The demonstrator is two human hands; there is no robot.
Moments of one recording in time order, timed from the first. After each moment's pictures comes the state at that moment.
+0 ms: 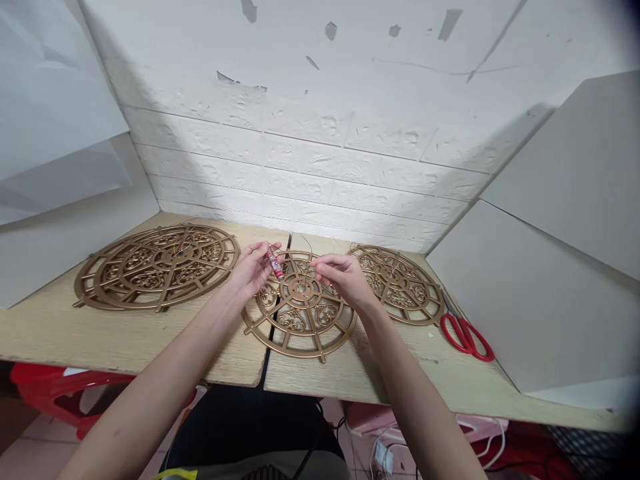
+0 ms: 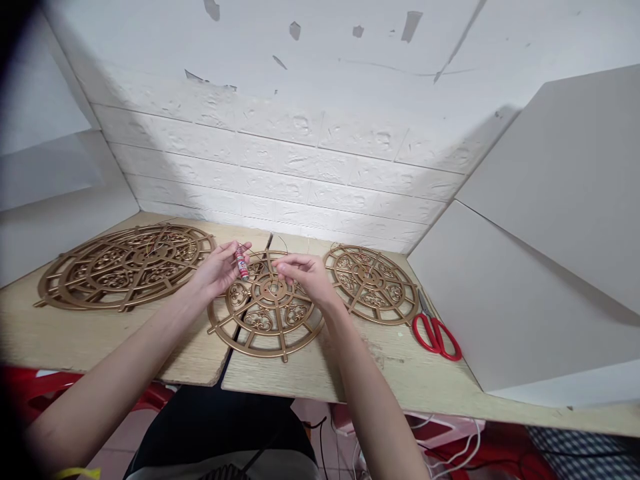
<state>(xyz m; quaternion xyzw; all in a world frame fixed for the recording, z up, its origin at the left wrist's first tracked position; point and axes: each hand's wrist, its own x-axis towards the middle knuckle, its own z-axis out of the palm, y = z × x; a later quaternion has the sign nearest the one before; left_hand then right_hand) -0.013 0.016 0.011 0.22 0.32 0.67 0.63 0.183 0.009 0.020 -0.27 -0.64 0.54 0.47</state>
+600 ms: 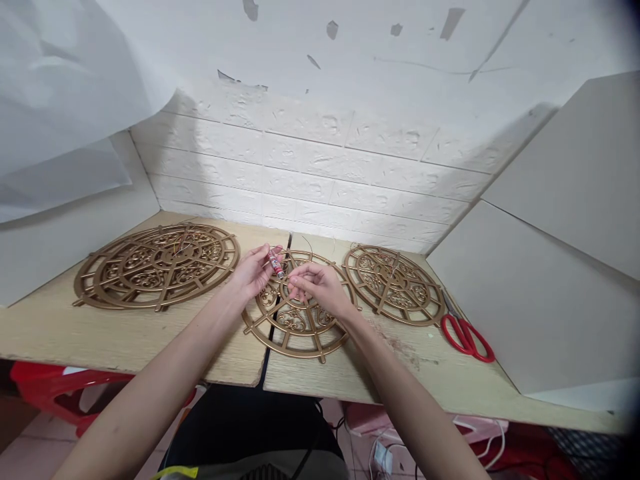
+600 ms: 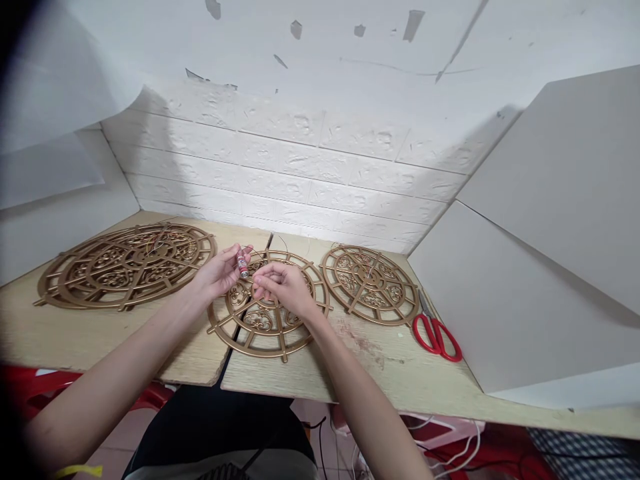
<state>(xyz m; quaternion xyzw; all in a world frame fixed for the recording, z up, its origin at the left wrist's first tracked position) -0.010 0.012 0.017 0.19 0.34 0.64 0.66 0.152 -0.001 0.002 -0.27 -0.68 0.55 0.41</state>
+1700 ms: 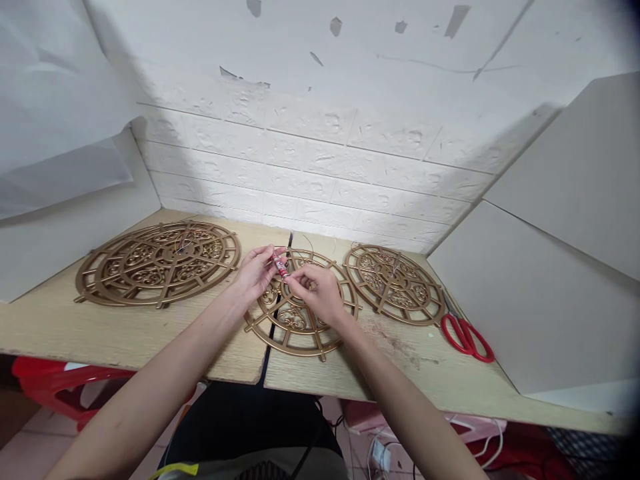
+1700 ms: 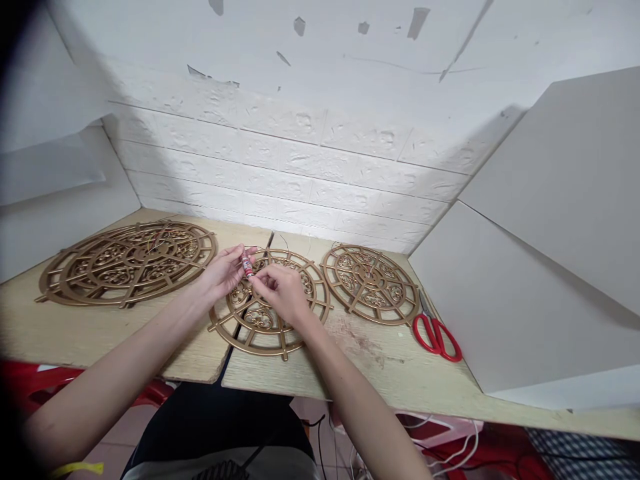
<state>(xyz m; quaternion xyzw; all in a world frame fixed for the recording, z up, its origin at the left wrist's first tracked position) -0.006 0.017 0.002 0.20 0.33 0.67 0.64 0.145 -0.009 -0.004 -0.33 -0.81 0.20 0.45</state>
